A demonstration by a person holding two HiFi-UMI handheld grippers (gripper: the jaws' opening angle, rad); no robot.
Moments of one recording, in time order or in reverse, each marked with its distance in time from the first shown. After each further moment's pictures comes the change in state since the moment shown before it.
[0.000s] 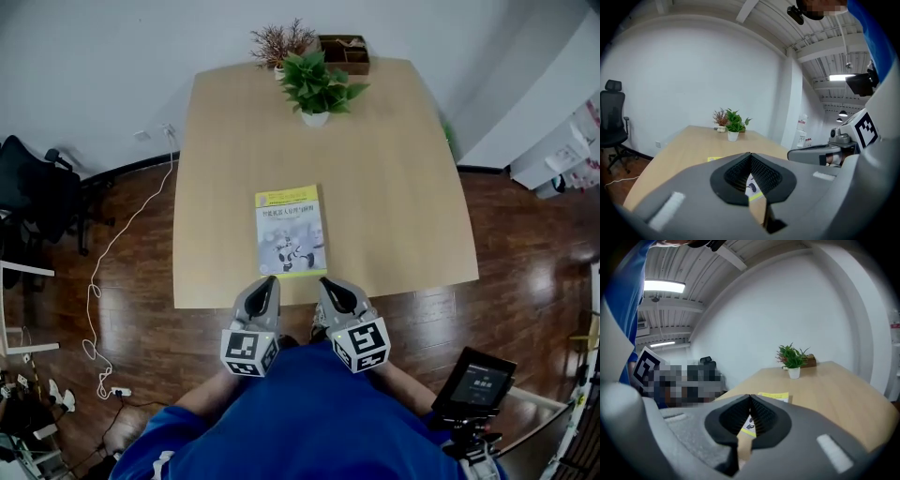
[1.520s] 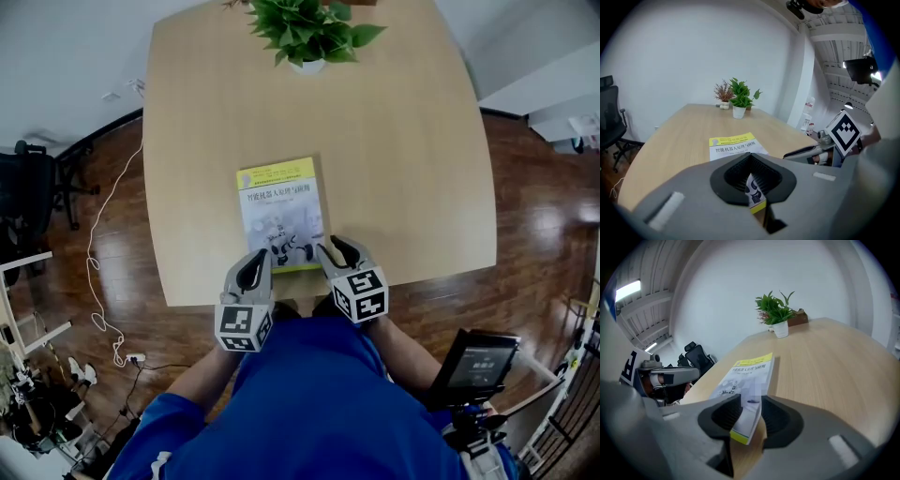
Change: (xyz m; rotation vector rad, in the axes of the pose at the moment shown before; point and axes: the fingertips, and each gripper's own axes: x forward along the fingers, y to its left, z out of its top) left arm 0.118 0.064 -0.073 -0.027 0.290 0.017; right arm 0.125 -0.108 -0.114 0.244 0.390 -0.015
